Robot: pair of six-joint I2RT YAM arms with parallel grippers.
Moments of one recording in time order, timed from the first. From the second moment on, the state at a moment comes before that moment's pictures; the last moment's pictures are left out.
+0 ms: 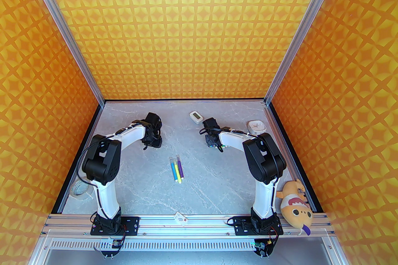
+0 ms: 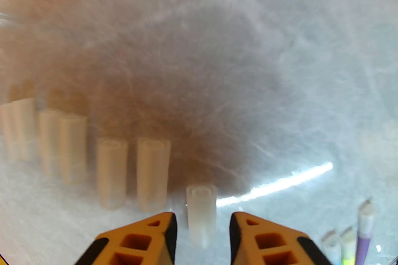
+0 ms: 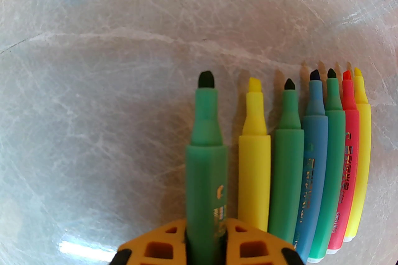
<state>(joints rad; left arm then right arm) -0.33 1.89 1.33 -0.67 0.01 -0.10 0.42 1.97 1.23 -0.41 0.34 0.25</state>
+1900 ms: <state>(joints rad) -0.14 1.31 0.92 -0.41 0.14 -0.23 0.40 2.00 1.32 -0.53 0.35 0.26</state>
